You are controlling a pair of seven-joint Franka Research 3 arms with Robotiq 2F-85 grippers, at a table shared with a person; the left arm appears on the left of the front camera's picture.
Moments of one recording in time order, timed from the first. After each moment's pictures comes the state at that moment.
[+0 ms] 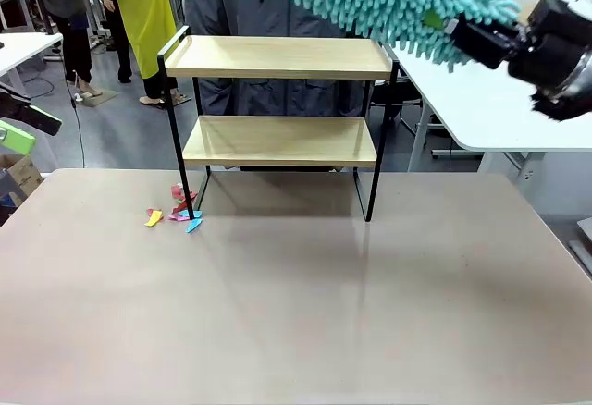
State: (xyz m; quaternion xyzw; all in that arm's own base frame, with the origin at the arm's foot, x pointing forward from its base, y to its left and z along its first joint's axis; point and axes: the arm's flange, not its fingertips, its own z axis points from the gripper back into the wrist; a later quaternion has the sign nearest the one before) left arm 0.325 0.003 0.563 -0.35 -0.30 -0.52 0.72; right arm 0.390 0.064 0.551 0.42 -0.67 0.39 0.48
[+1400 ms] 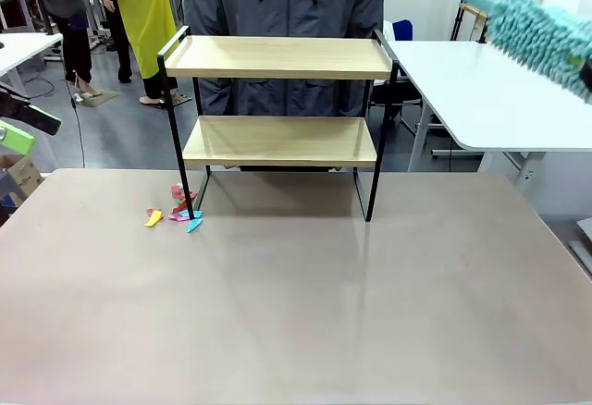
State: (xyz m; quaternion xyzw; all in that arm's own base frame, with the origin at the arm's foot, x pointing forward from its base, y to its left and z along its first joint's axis) left arm 0.325 0.003 0.564 -0.35 -0.30 -0.52 0.72; right arm 0.384 -0.119 0.473 0.11 -0.71 0.09 0.69
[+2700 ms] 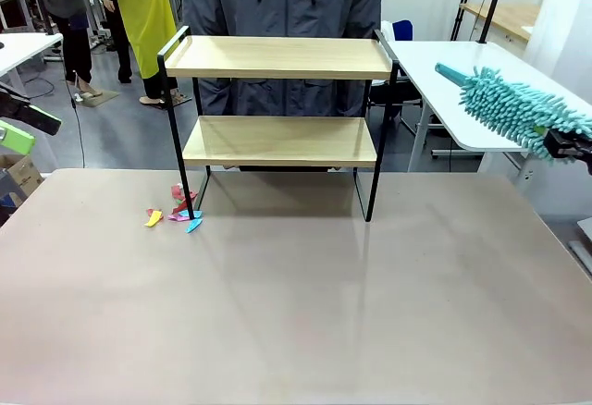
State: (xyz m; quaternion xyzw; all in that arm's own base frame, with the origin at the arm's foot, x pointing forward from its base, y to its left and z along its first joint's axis) left arm 0.325 0.003 0.564 -0.35 -0.30 -0.52 0.72; right arm 0.406 -0.128 0.377 0.14 -0.69 0.09 0.71
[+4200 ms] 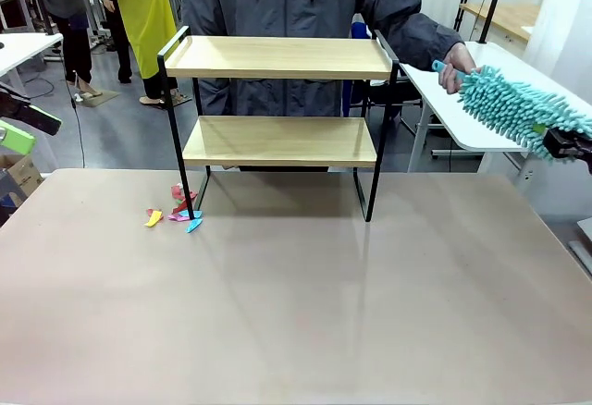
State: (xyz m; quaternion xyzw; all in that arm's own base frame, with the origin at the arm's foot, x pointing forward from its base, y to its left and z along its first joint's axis) left arm 0.325 0.003 0.564 -0.35 -0.30 -0.52 0.72; right arm 0.406 -0.129 0.378 0.14 -0.69 0.09 0.71
